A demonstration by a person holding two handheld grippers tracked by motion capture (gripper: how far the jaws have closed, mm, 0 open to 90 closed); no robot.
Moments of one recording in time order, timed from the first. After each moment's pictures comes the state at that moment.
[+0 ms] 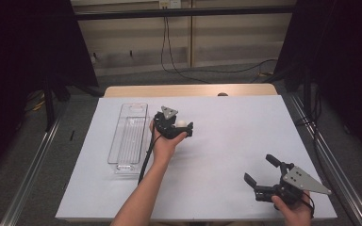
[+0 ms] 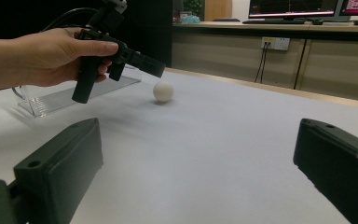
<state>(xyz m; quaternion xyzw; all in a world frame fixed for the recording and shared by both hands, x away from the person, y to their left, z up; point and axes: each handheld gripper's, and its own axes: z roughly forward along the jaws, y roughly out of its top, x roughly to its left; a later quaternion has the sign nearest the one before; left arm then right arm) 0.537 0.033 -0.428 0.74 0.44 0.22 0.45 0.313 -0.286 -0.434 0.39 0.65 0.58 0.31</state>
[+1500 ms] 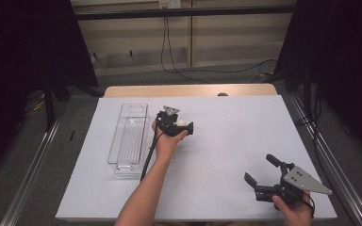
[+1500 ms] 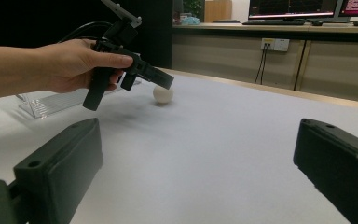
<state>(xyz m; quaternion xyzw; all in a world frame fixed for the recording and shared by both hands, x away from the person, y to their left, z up) 0.555 0.027 -0.445 0.75 0.47 0.19 0.42 0.313 -0.287 -0.434 0.39 0.65 0.58 0.31</state>
